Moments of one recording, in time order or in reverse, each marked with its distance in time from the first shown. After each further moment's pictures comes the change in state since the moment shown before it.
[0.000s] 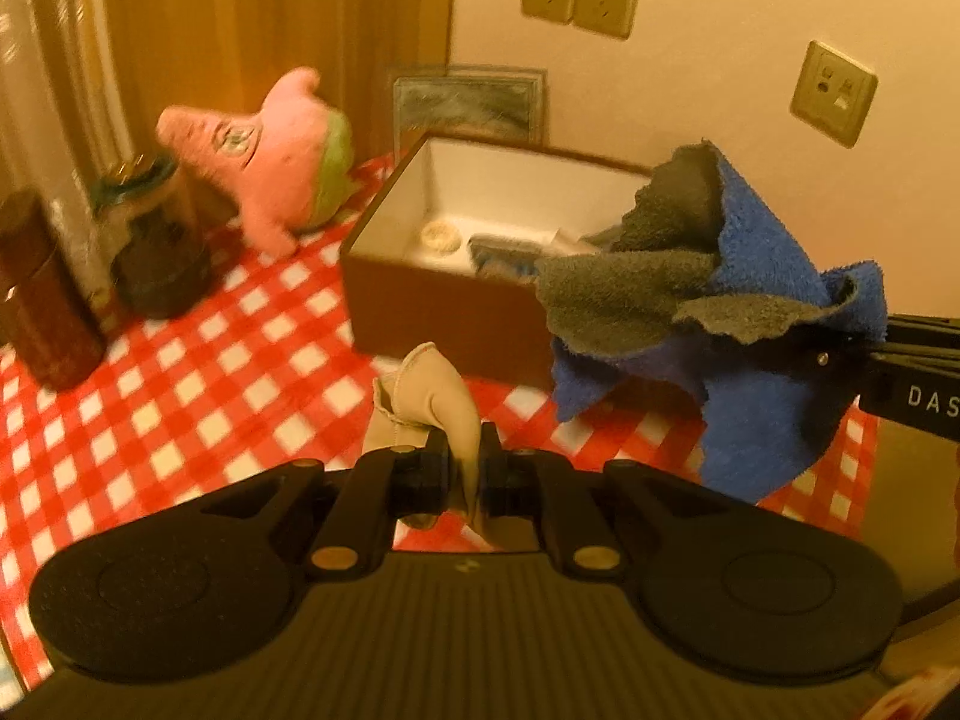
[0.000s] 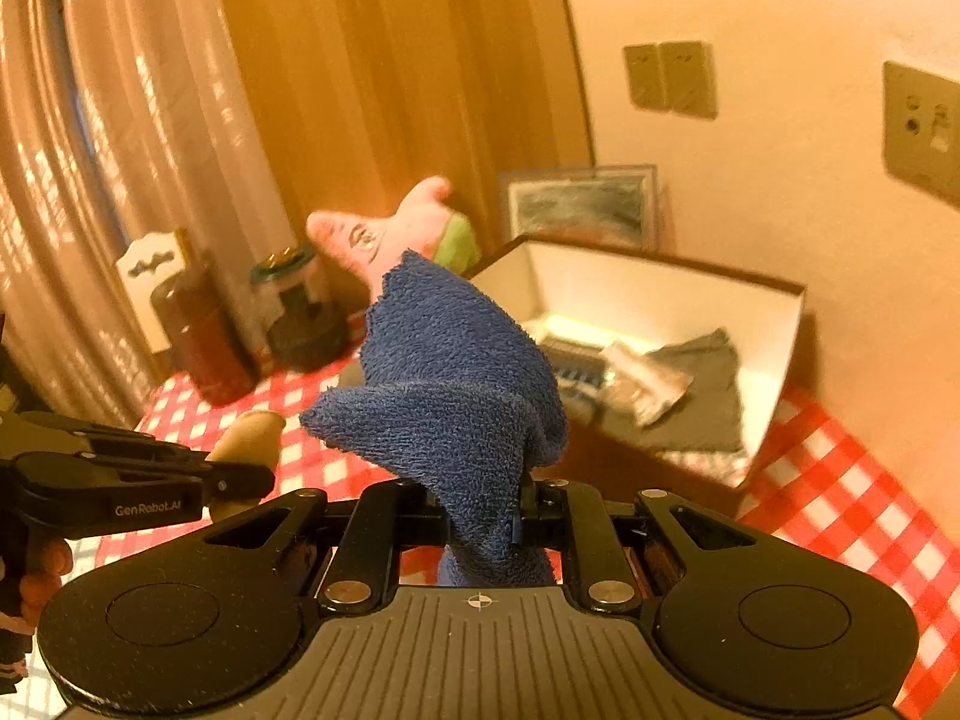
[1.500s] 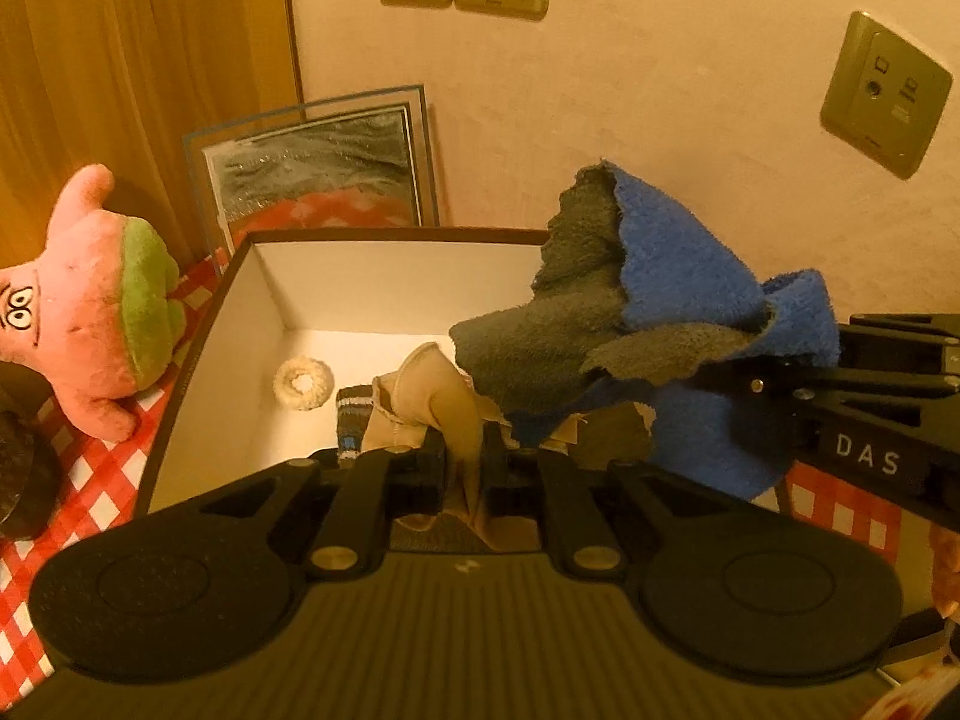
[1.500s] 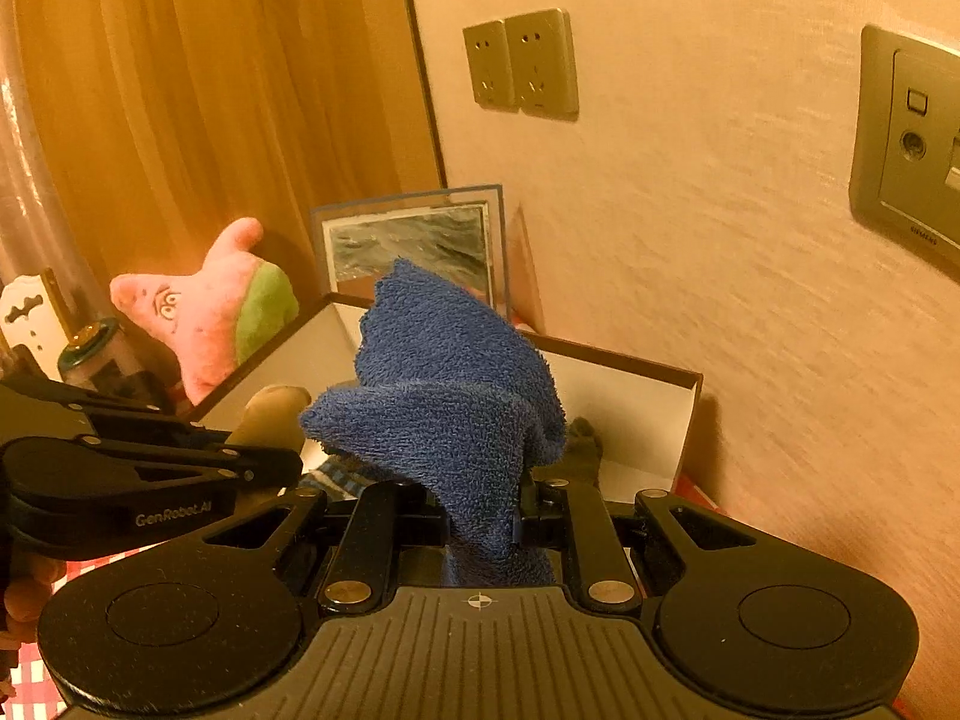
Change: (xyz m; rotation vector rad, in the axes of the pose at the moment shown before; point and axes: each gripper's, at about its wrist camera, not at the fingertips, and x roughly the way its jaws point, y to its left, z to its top) left arm 0.164 -0.067 0.138 0.158 0.068 -0.098; right arm 0.099 -0.118 0.093 0.073 0.034 -0.186
